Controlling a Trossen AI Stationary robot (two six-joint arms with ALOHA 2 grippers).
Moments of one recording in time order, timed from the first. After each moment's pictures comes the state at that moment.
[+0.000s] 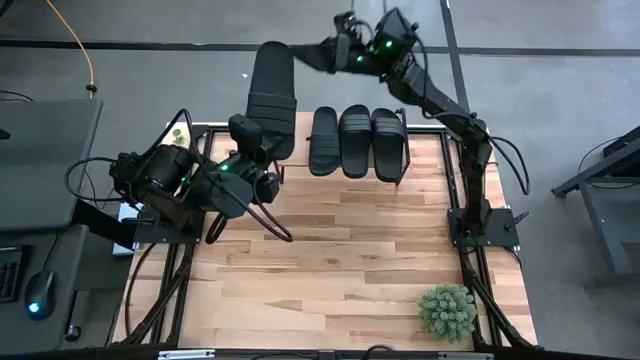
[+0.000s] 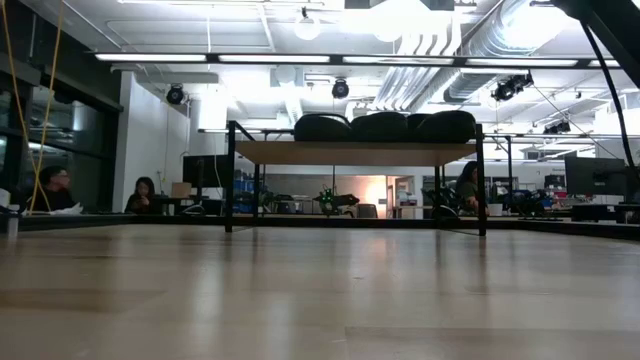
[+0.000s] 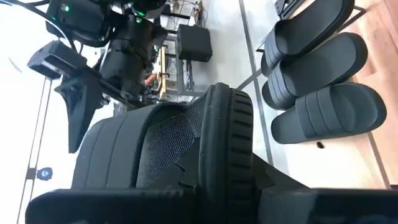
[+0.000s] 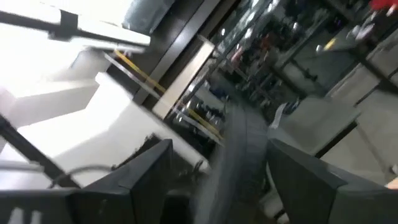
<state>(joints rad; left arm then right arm) -0.27 1.69 2.33 -1.39 -1.15 0.70 -0.50 1.97 2.35 -0.07 -0.55 1.00</state>
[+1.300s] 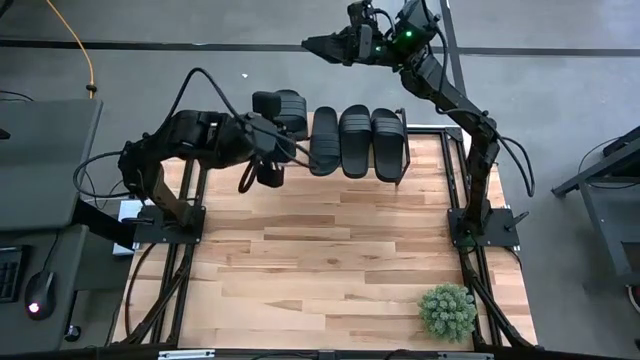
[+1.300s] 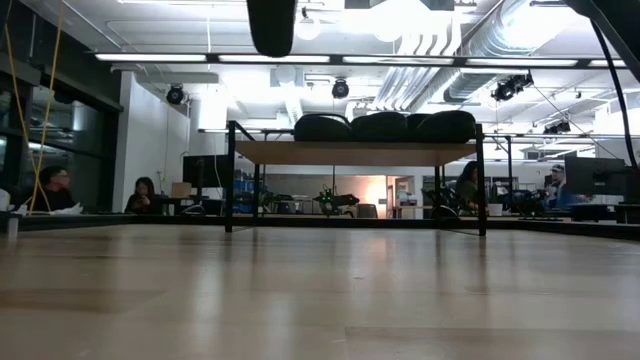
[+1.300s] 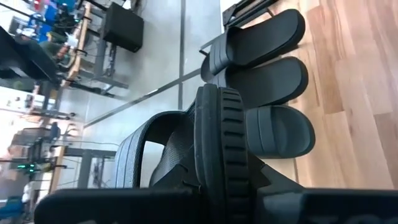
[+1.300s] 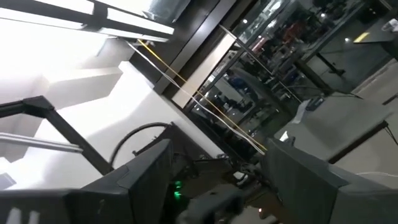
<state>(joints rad) 0.06 1.69 2.30 -1.35 -0.66 0.52 -0.55 1.93 2.36 -0.05 -0.69 1.04</state>
